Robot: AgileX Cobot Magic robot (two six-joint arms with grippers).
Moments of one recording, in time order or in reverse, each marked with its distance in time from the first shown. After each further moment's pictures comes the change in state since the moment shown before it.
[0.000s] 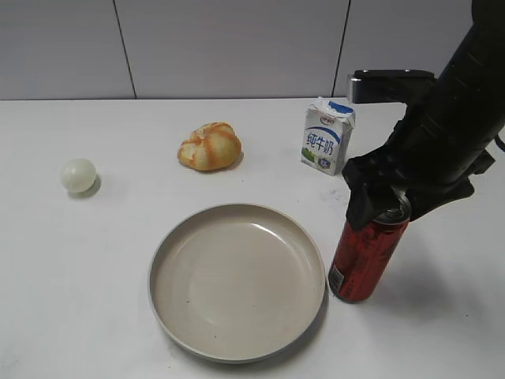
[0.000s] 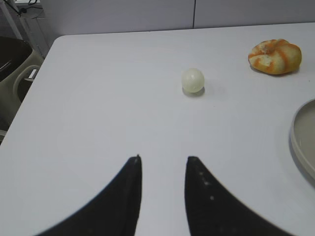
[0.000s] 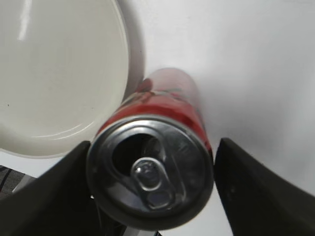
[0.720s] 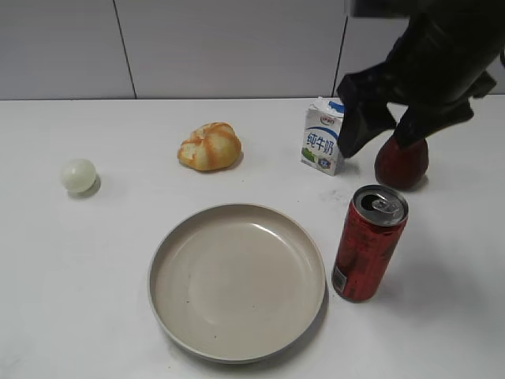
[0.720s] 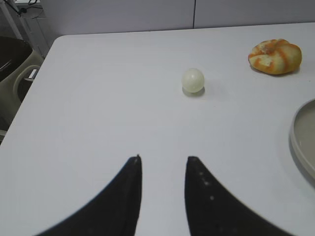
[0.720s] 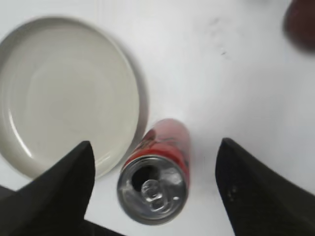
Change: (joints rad) left arm 0.000 0.000 0.000 0.000 0.000 0.000; right arm 0.000 0.003 -0.251 -0.033 0.127 0.004
